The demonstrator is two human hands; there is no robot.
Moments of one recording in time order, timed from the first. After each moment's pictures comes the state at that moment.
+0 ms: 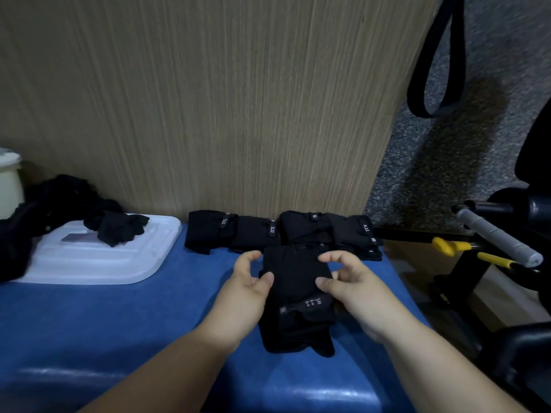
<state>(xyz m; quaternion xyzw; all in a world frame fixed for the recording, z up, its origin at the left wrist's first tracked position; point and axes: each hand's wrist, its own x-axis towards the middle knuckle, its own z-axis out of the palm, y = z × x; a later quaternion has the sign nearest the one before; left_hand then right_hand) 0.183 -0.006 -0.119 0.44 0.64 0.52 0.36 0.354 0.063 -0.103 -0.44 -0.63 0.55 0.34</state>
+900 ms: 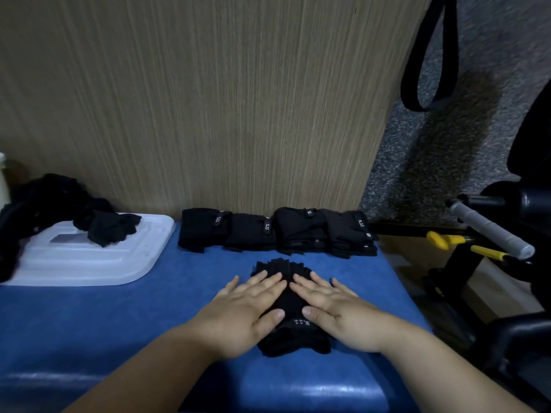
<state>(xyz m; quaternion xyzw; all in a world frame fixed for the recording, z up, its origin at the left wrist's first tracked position) 0.160 -0.005 -0.141 0.77 0.62 0.06 0.12 0.369 0.078 -0.131 -0.33 -0.93 0.18 -0.04</state>
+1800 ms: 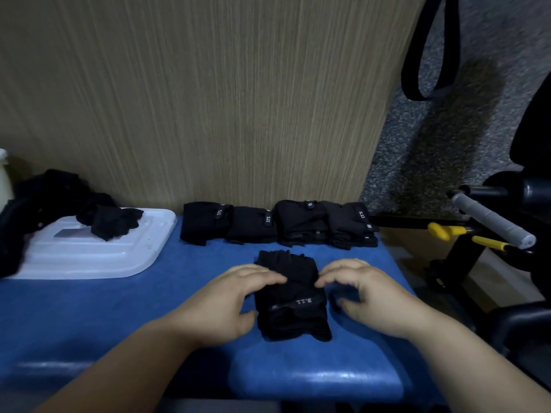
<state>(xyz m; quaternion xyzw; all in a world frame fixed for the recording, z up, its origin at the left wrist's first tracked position) 0.135 -0.012 -0.139 0.78 0.56 0.22 0.16 0.401 0.080 -0.120 -0.32 -0.91 0.19 0.17</state>
